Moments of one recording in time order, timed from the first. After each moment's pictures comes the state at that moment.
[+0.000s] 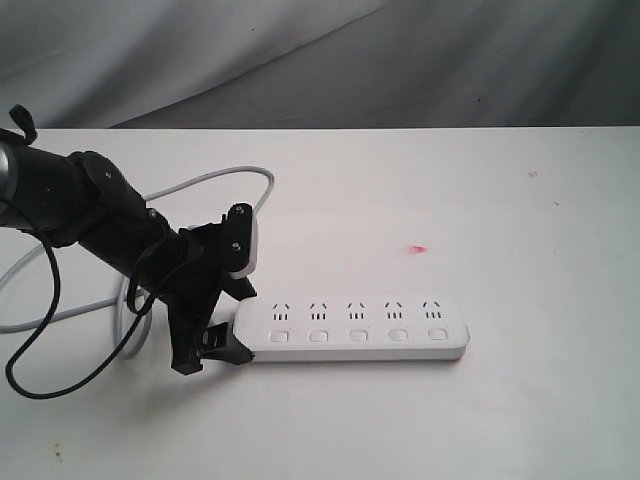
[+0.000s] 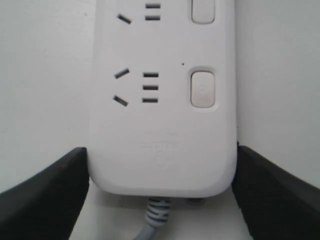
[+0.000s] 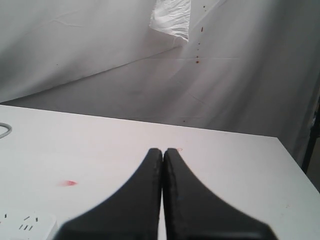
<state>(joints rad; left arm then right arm) -0.21 1.99 -1.06 -0.81 0.67 1.82 -0.10 0.16 -0.03 0.02 0.01 -0.13</state>
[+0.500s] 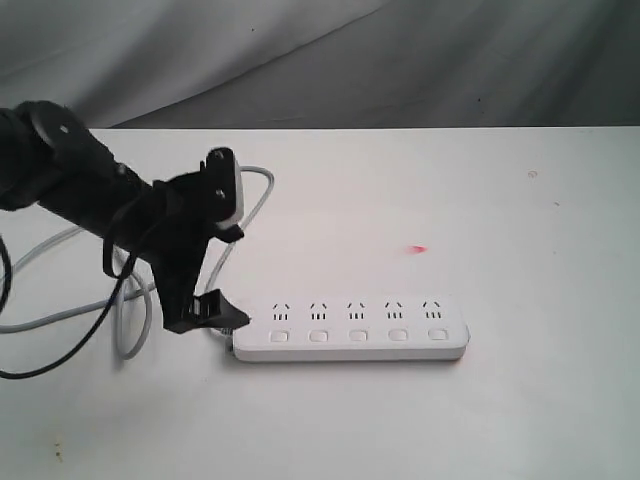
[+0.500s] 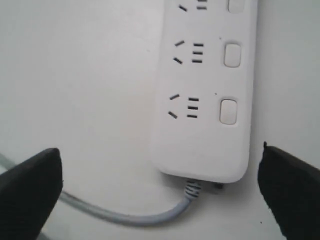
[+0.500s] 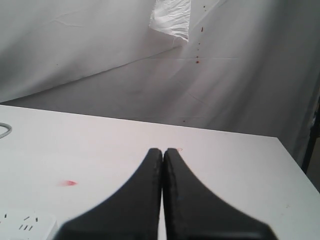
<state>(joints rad) -0.21 1.81 -1.06 -0.73 0.66 1.65 -0.10 0.16 -0.03 0.02 0.01 -0.13</state>
